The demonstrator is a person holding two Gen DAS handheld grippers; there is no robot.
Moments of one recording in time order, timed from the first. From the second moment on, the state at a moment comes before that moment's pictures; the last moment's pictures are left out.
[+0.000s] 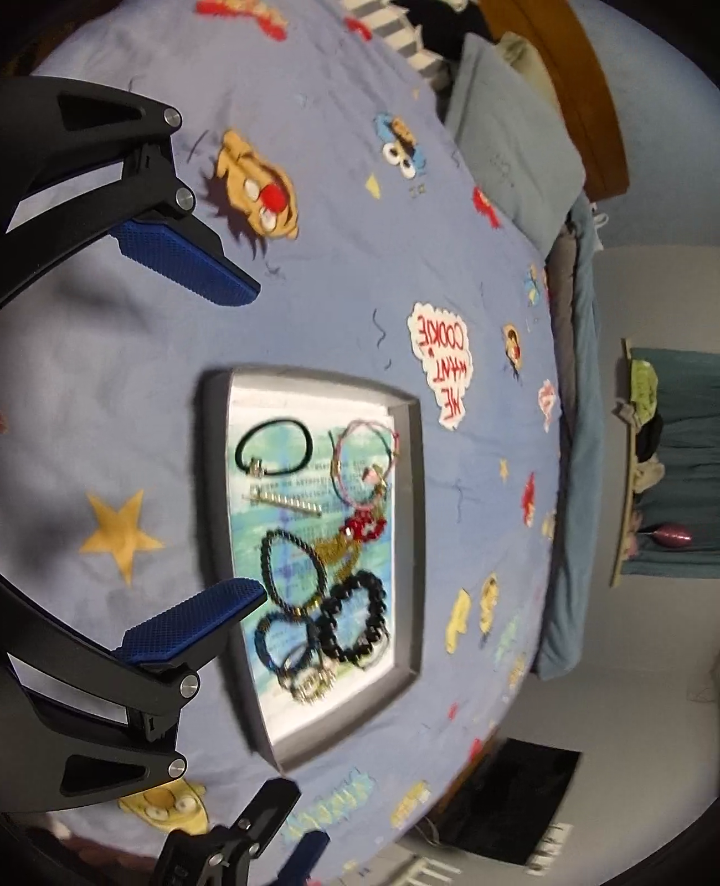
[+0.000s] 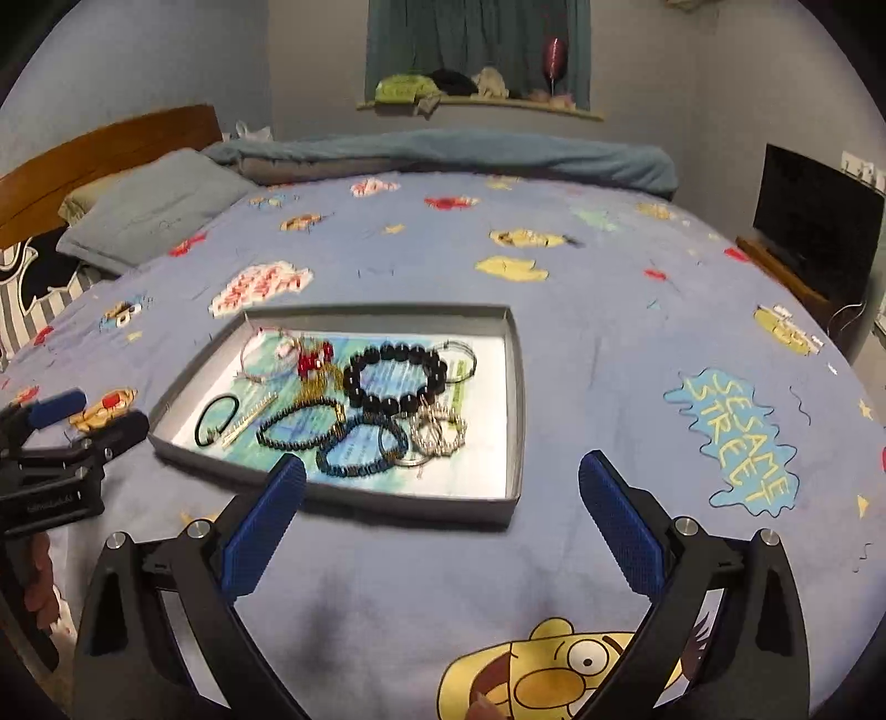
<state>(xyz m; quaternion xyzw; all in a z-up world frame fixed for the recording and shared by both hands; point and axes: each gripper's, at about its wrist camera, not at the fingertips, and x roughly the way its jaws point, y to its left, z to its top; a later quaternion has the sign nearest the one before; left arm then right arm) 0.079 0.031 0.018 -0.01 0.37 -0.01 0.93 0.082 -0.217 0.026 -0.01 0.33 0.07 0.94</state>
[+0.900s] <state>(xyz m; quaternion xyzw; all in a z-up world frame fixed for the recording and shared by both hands) 0.061 0.017 -0.006 0.04 0.32 0.00 0.95 0.067 -0.207 0.004 -0.02 0.28 0.03 0.96</state>
